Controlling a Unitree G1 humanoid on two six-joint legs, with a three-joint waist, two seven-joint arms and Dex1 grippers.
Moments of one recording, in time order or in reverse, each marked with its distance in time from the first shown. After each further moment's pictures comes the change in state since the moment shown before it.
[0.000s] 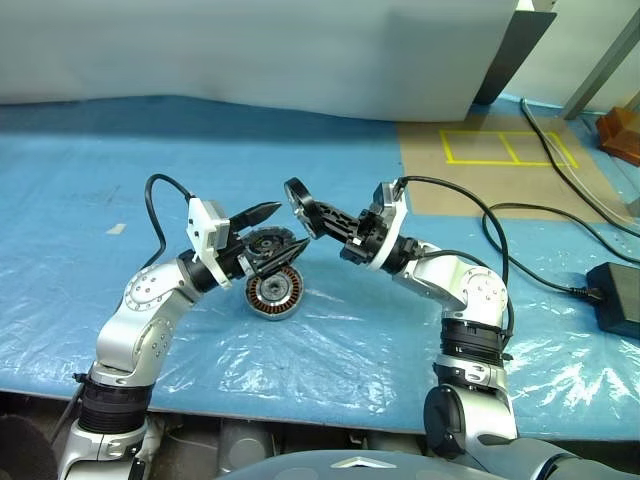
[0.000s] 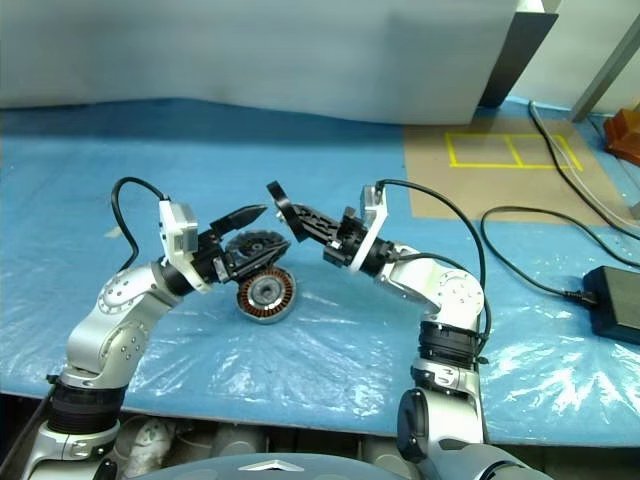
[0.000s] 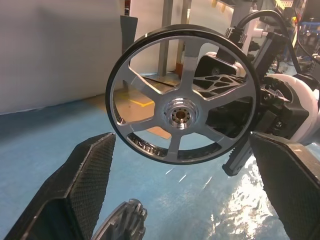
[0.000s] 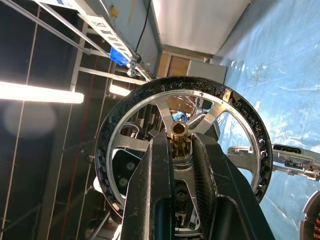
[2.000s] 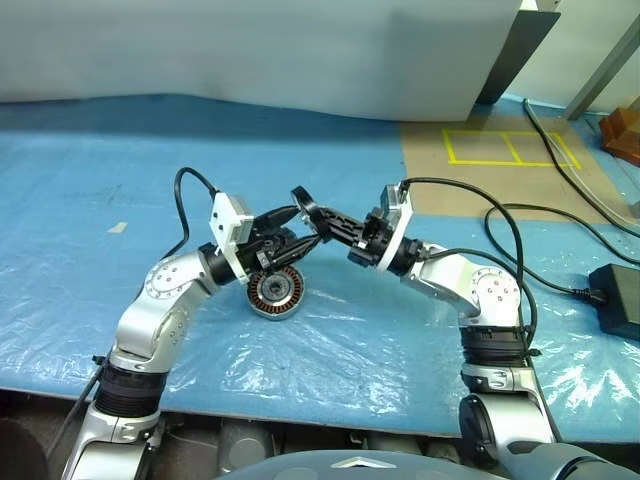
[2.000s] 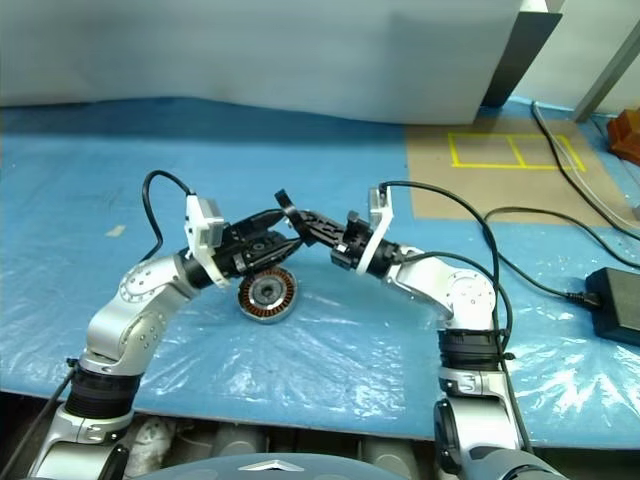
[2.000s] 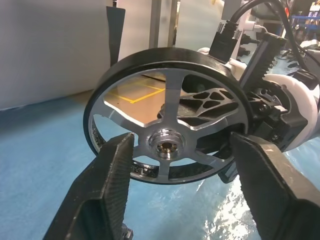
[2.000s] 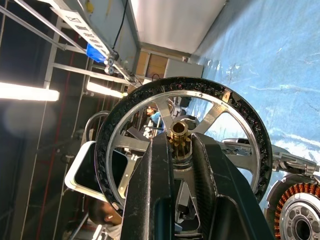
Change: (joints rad) left arm -0.077 -0.006 -0.065 0.046 0.042 0.020 -0.009; right arm 0.043 -0.185 0.192 -0.029 0.096 -0.174 0.007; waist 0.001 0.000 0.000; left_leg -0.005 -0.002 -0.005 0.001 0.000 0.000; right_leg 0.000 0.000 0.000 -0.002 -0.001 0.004
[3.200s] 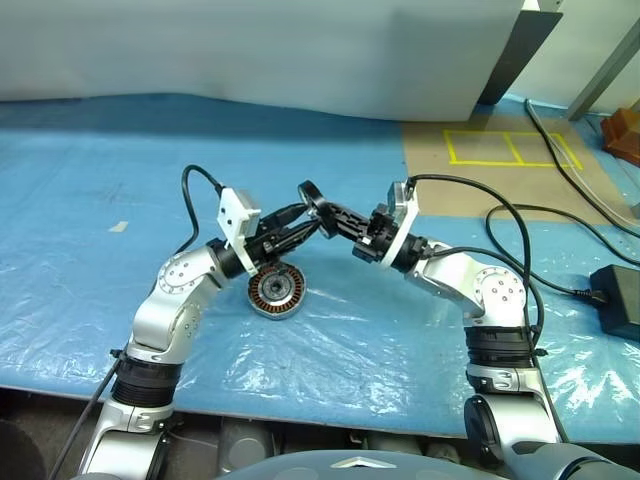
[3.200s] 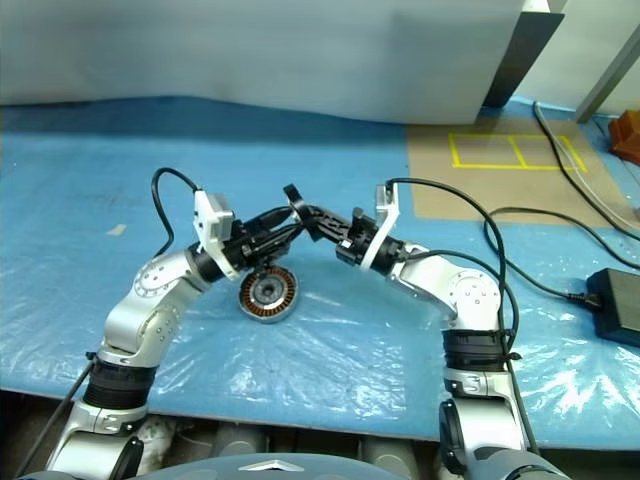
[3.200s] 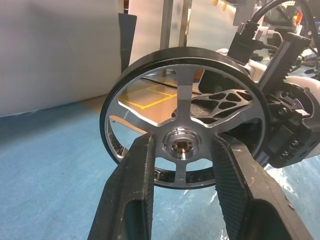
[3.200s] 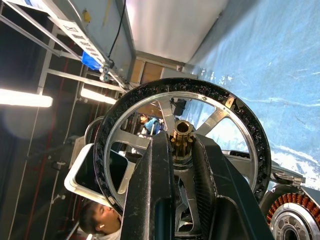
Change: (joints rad) left arm -0.038 -0.073 -0.010 0.083 0.051 -0.067 0.026; right arm 0.002 -0.025 0.013 -0.014 -0.014 -0.045 0.005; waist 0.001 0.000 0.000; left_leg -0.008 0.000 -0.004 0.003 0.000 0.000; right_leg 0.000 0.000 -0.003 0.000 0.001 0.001
